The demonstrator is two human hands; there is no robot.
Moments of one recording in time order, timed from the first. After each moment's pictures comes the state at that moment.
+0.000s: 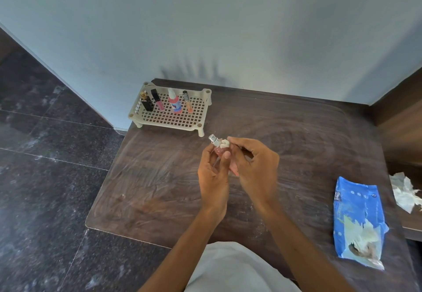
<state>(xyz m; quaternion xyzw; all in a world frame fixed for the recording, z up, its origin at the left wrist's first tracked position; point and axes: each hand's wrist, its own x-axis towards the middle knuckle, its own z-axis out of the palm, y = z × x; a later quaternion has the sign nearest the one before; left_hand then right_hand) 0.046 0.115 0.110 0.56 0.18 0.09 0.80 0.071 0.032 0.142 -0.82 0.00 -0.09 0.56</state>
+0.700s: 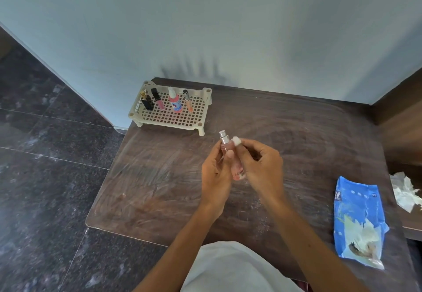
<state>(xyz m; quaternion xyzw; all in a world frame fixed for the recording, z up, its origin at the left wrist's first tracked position) 0.049 0.120 0.113 0.61 0.12 0.03 0.78 0.074 0.021 0.139 -0.78 0.07 0.01 0.62</state>
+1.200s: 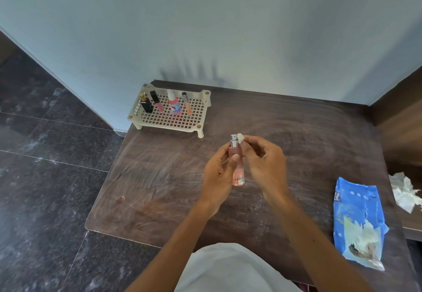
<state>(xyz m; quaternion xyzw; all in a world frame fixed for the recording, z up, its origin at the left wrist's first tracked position) 0.057 0.122 0.109 0.65 0.08 -0.04 0.75 0.083 0.012 0.145 -0.77 0.09 0.02 0.63</state>
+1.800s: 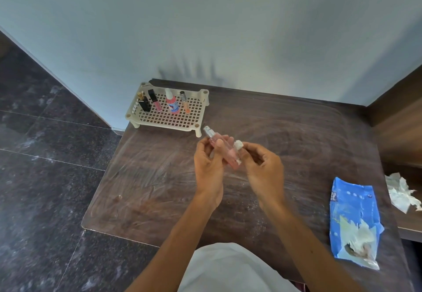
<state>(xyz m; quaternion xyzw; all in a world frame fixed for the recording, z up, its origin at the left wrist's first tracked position) 0.068 0.117 0.120 0.52 0.21 0.05 0.82 0.068 0.013 0.139 -0.75 0.13 0.03 0.65</state>
